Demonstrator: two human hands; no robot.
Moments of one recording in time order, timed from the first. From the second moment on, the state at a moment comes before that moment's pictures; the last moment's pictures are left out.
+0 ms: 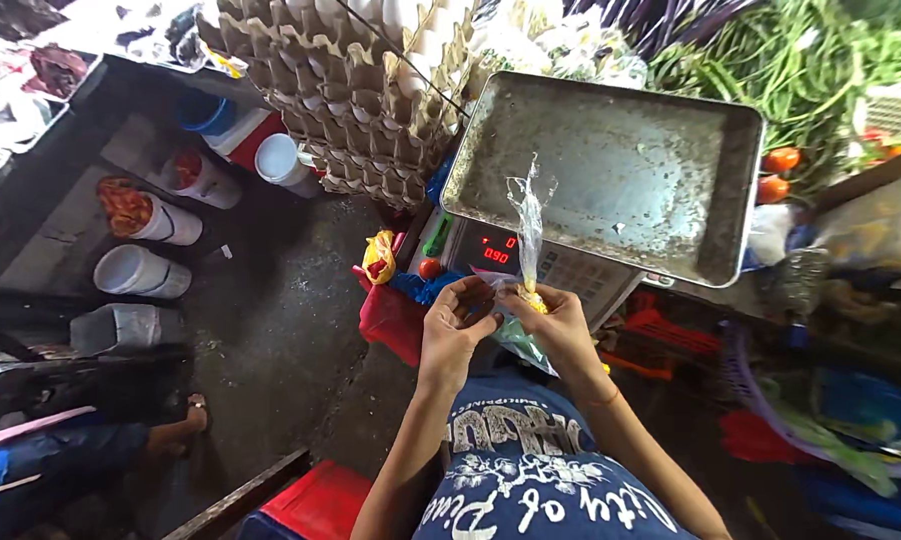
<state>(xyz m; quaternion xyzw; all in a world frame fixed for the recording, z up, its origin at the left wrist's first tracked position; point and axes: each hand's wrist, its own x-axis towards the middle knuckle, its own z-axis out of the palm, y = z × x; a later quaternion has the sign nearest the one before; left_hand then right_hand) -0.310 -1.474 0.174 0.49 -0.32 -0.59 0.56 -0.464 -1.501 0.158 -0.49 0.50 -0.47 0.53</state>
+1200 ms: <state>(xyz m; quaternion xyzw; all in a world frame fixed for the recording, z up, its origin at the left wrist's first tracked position) -0.317 -1.479 0.145 0.54 -0.56 -0.39 0.49 -0.467 -1.503 0.143 -0.47 0.49 -0.51 0.53</state>
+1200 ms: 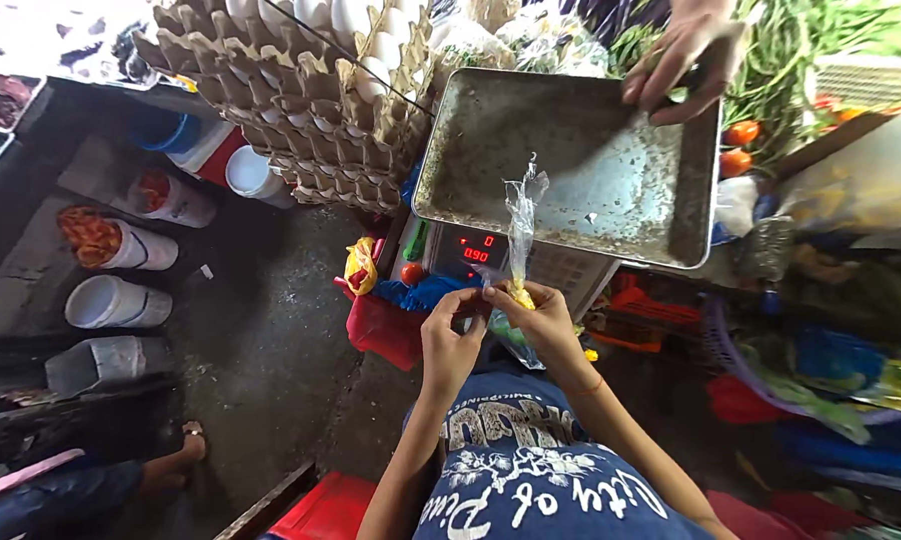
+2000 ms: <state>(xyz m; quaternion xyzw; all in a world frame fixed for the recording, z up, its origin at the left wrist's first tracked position) -0.241 -1.457 0.164 0.69 -0.66 -0.10 0.28 -0.505 -1.446 0.135 -0.59 0.61 -0.45 0.27</state>
